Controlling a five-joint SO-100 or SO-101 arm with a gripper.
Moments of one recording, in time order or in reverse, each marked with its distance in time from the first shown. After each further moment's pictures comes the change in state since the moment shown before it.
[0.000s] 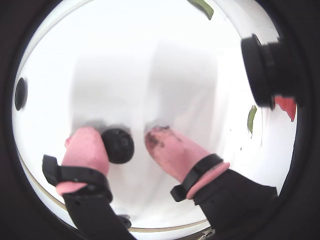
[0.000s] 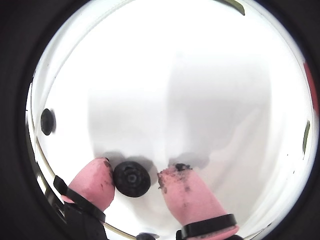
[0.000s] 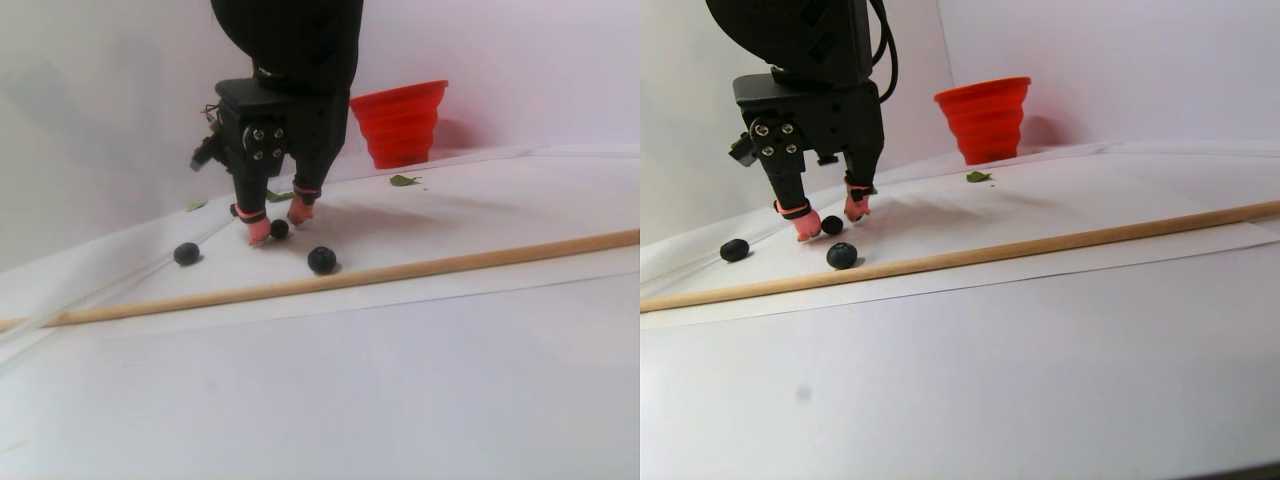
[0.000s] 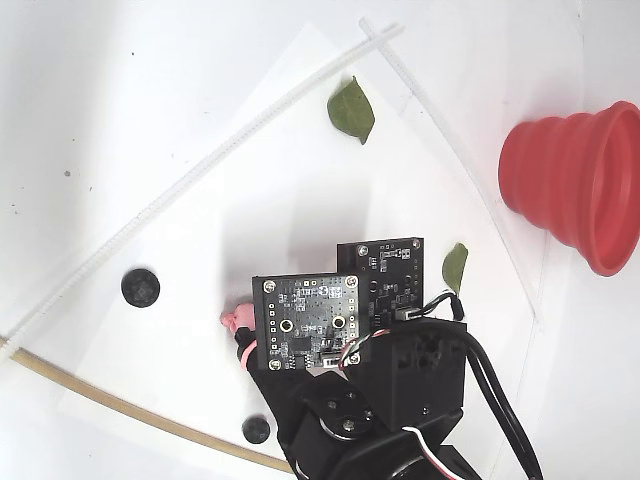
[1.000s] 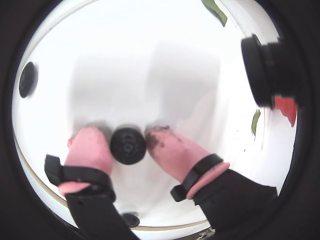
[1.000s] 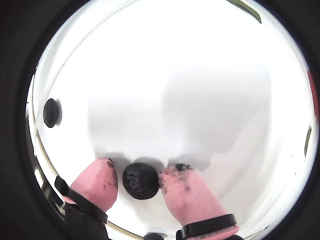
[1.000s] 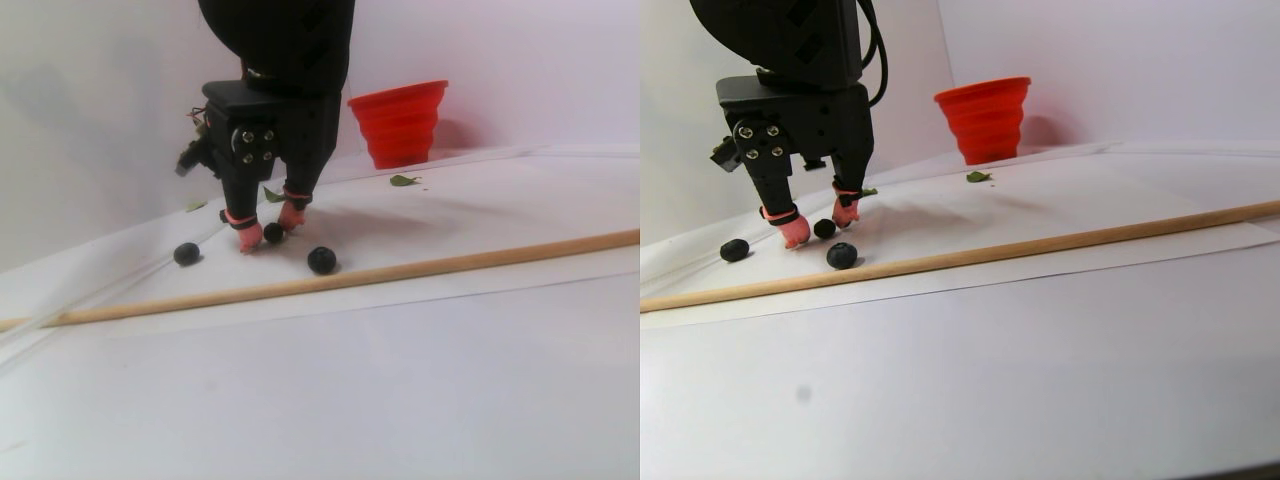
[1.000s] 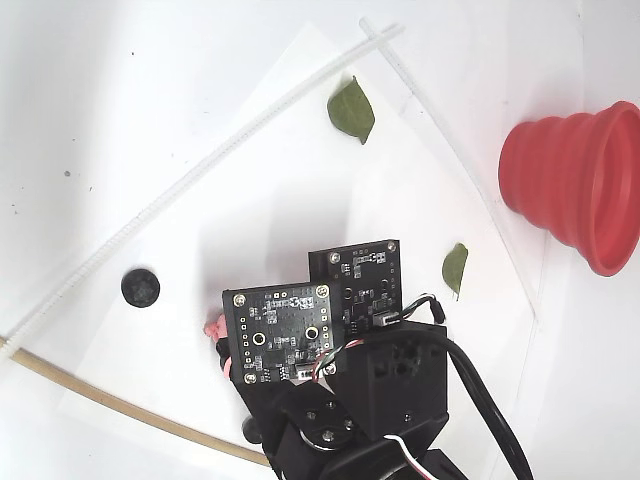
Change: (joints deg) arm -1.6 -0.2 0.9 0.5 -1.1
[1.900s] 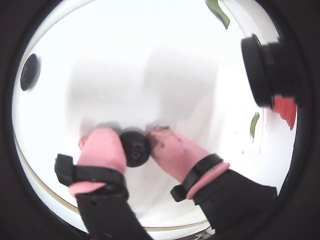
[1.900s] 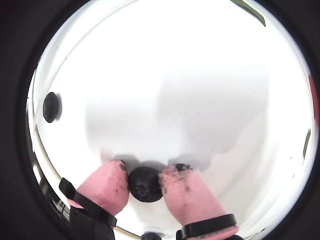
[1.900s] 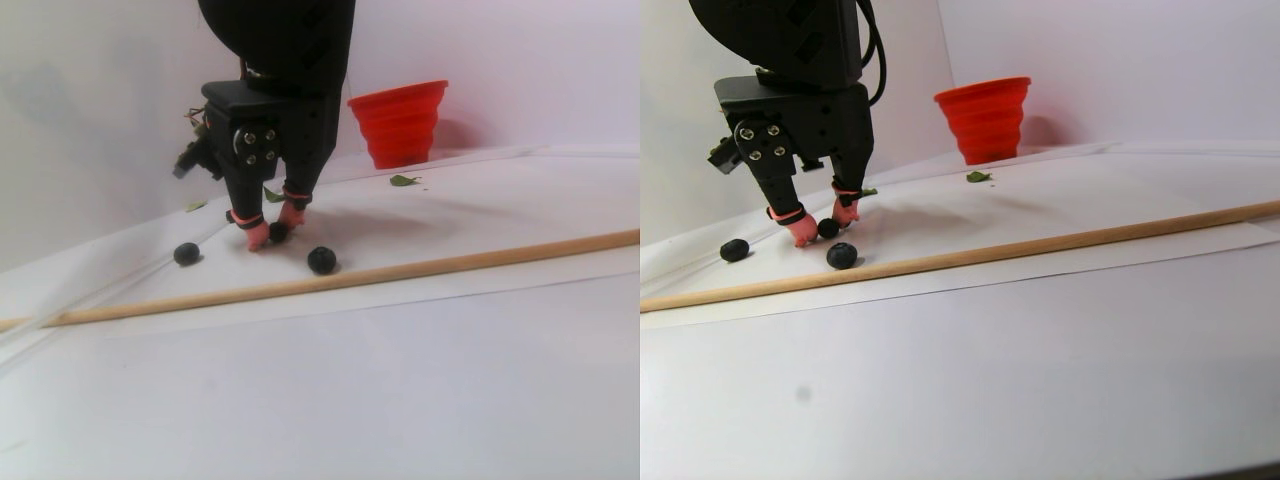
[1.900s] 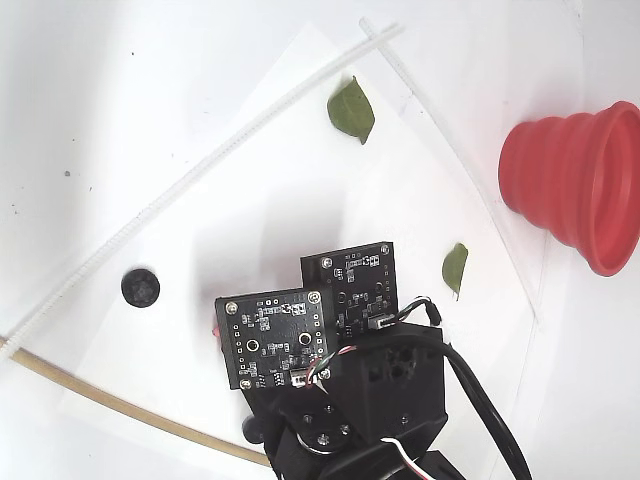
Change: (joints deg) arm 0.0 0.1 0.3 0.0 -1.8
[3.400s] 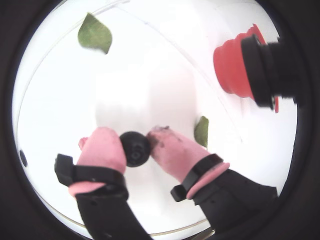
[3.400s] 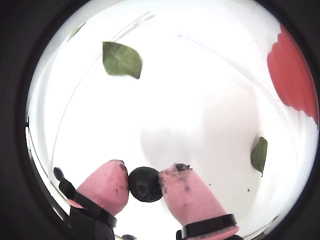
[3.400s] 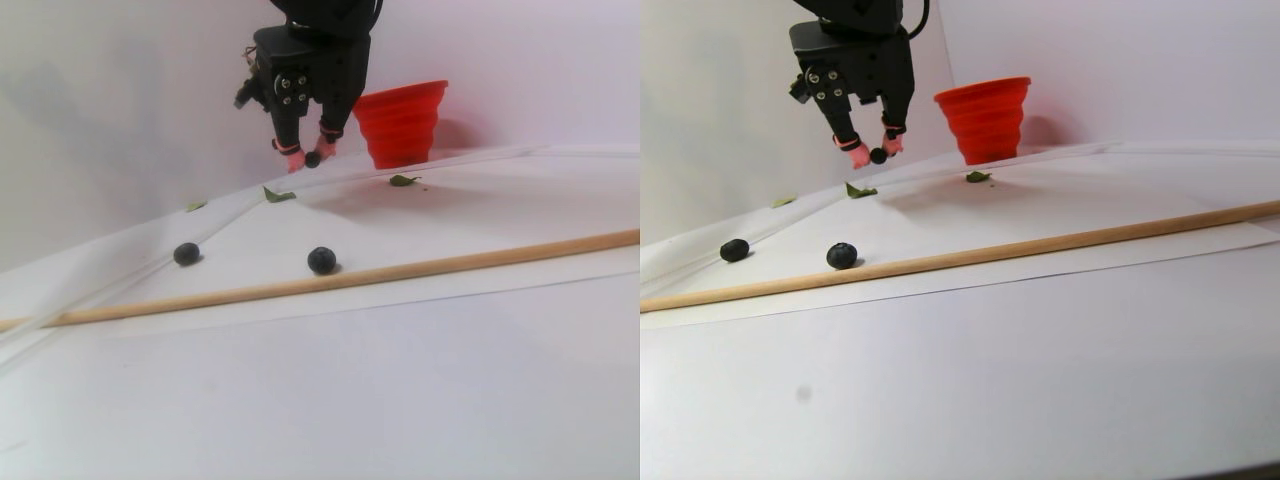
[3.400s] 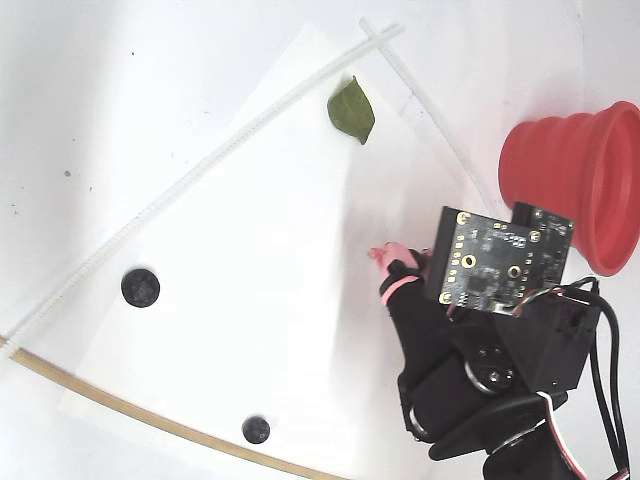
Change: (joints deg) arm 5.4 11.8 -8.3 3.9 9.9
